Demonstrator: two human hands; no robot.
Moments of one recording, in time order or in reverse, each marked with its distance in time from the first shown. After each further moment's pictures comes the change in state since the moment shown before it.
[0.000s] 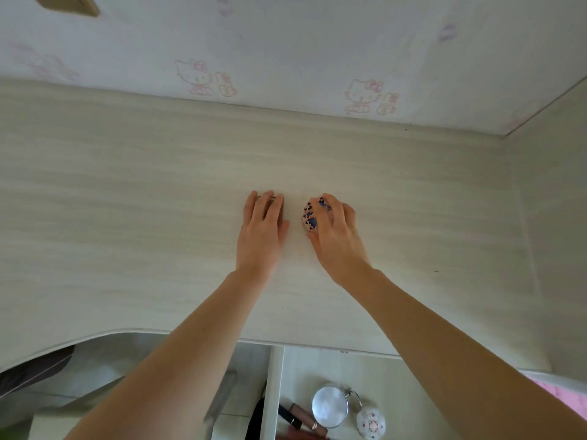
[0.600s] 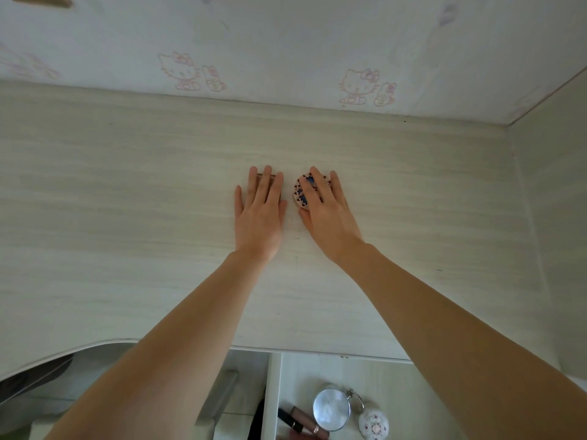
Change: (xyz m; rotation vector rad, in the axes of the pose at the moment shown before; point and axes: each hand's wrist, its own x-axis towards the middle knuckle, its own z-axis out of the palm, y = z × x) left_hand 0.034 0.003 0.009 0.220 -0.082 -0.011; right_hand 0.040 0.006 0.002 -0.021 -0.107 -0.033
